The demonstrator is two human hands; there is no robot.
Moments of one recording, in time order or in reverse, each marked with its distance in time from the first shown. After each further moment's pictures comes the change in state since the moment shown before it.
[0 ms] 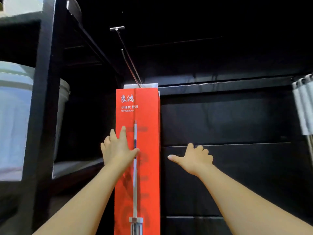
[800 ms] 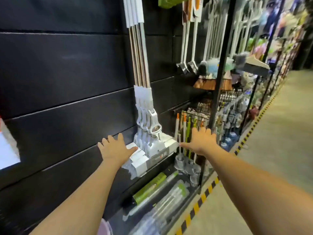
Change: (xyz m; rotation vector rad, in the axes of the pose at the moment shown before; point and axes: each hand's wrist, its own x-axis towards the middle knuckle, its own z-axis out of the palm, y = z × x) left_hand -0.434 0.154 0.114 0.020 -0.945 0.618; right_hand -0.413 0.364 -0.035 -0.461 -0.290 0.817
